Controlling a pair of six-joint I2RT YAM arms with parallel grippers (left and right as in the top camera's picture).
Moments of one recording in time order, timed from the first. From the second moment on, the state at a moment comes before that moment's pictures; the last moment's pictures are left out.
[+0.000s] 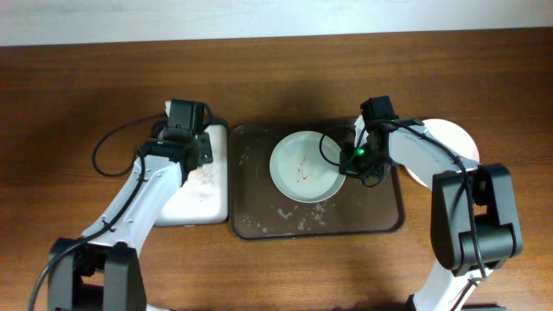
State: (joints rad) left arm -0.19 1.64 1.09 -0.53 -0.25 -0.27; right arm 0.14 1.93 1.18 -0.68 -0.33 0.32
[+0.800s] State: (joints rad) left arm -0.19 1.72 1.00 -0.56 -0.18 -0.26; right arm 0.14 1.93 1.18 -0.69 -0.33 0.32
